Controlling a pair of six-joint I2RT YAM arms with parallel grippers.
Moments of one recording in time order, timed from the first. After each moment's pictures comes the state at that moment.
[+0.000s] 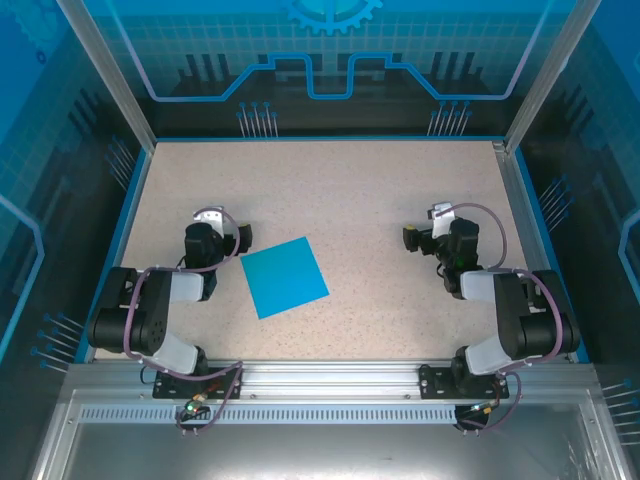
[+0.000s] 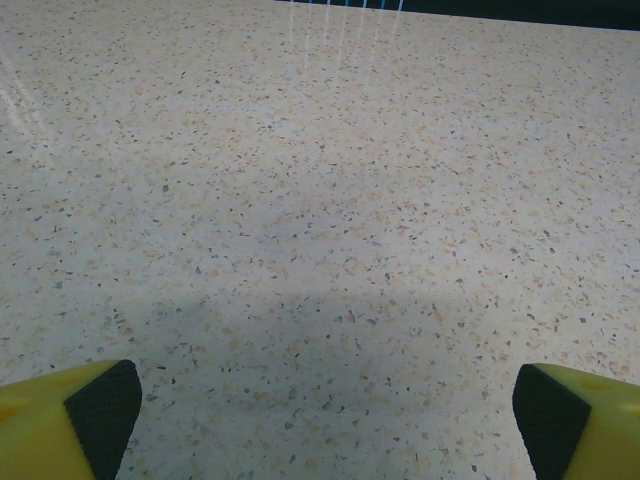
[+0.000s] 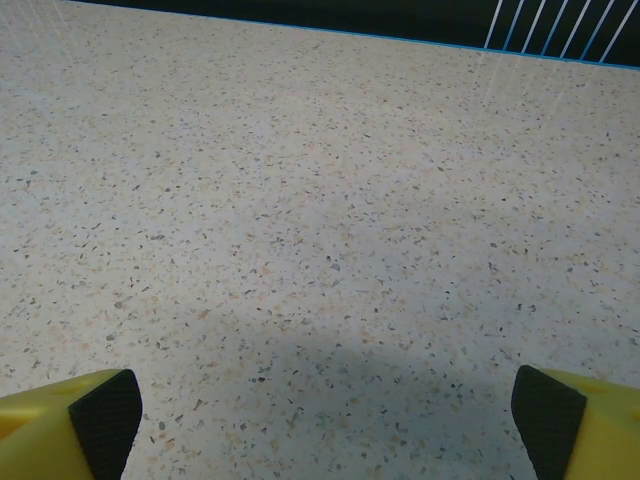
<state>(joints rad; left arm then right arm) -0.01 1.52 0.40 0.68 0.00 -0.11 0.05 1.49 0.42 0.64 -0.11 -0.09</state>
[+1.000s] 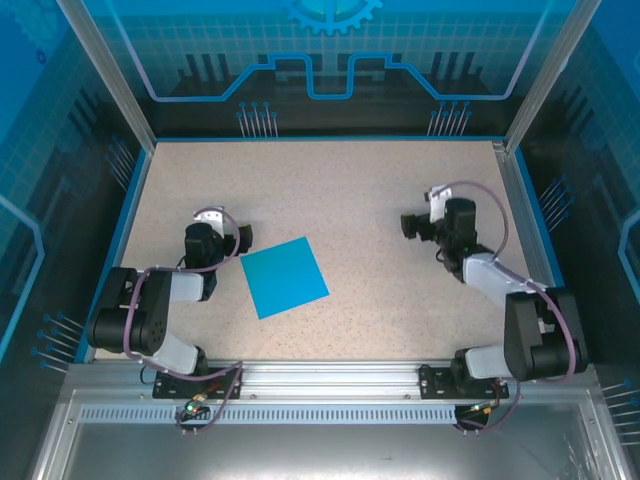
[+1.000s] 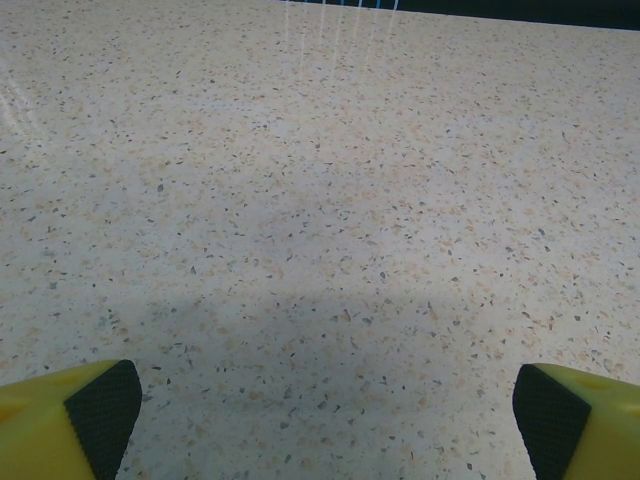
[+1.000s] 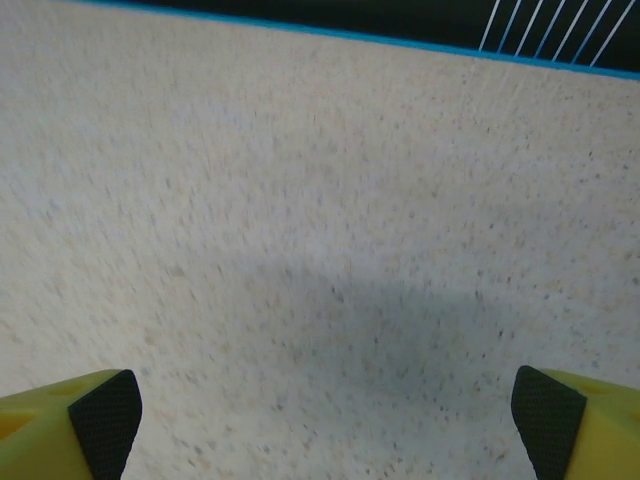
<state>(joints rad) -0.01 1.52 0.40 0.68 0.00 -0.11 0.11 1.36 0.70 0.13 -0.04 -0.04</state>
